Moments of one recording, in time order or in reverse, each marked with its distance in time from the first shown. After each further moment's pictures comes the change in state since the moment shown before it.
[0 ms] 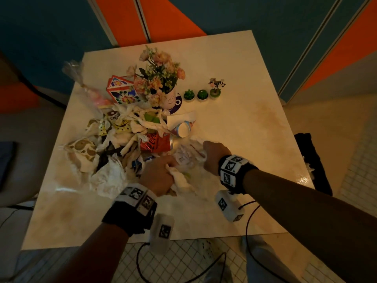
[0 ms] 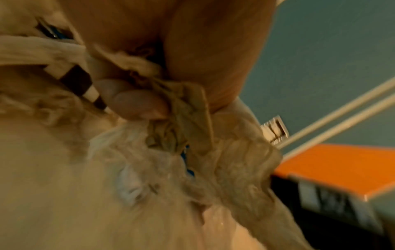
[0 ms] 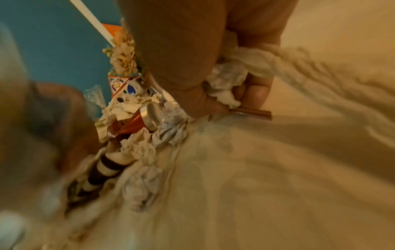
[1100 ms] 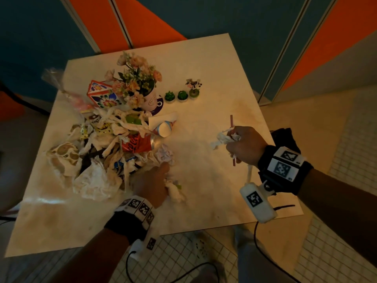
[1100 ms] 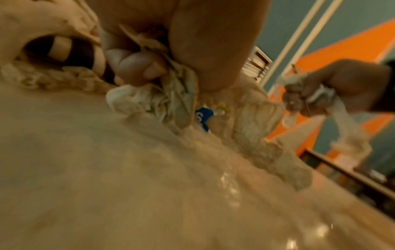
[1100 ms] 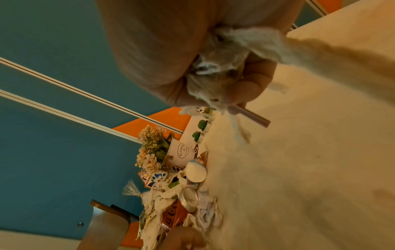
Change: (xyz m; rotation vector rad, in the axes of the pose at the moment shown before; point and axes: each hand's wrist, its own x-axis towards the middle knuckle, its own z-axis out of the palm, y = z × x) left_hand -0.008 -0.008 0.055 0.553 0.092 0.108; right_hand -0.091 0.072 -0.063 0.555 0.244 0.049
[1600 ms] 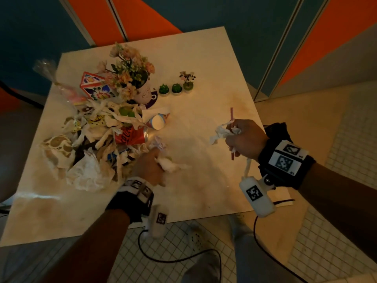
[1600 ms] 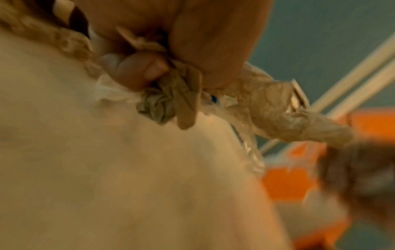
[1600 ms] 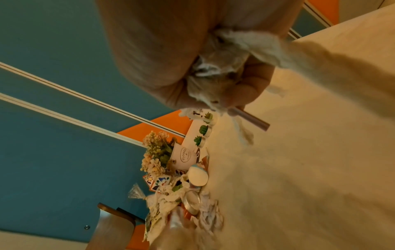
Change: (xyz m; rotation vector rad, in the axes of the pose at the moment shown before) left_hand 0.016 0.023 -0.009 -0.386 0.001 -0.267; right_hand -0.015 0.015 -0.013 0.056 0.047 -0.064
